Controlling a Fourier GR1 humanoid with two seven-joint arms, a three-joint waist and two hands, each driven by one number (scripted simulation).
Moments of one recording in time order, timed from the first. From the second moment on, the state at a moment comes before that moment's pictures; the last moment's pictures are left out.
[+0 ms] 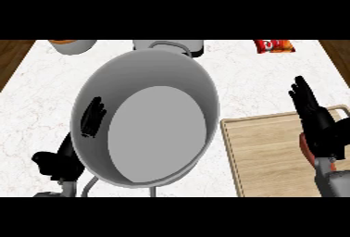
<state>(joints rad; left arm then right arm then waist) 0.00 0.24 -0.20 -1.62 0.14 0.15 0.01 -0.14 -0.45 0.15 -1.53 -0.23 -0.25 0.05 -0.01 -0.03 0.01</state>
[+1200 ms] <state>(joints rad) -0.01 0.47 -0.03 -1.57 0.07 0.19 0.21 0.16 -0.82 0.03 -1.83 0.12 -0.30 0.09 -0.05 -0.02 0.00</state>
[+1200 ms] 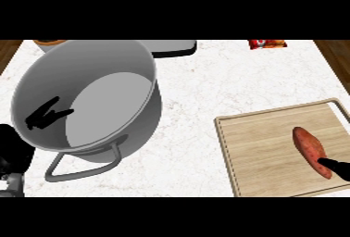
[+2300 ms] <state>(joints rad) -0.06 0.45 -0.04 -1.56 0.04 0.18 0.26 0.19 -1.17 0.04 -2.09 -0.06 0.19 0.75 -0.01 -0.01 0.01</state>
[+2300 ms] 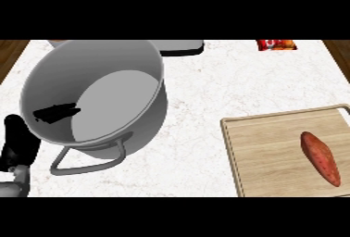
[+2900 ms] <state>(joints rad) -0.07 0.44 -0.04 -1.55 0.03 0.16 0.31 0.14 -1.04 0.15 -1.97 0.07 0.20 0.76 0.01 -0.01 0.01</state>
